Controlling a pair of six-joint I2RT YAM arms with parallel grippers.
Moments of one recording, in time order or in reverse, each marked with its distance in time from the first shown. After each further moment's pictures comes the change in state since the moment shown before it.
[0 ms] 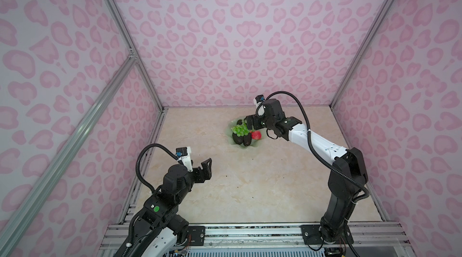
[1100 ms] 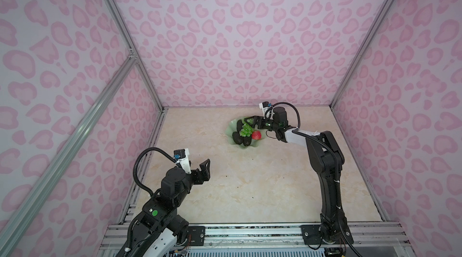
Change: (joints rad) left arm 0.000 -0.078 -0.035 -0.006 -0.026 0.000; right arm -0.203 0.381 -0.111 0.811 -0.673 0.361
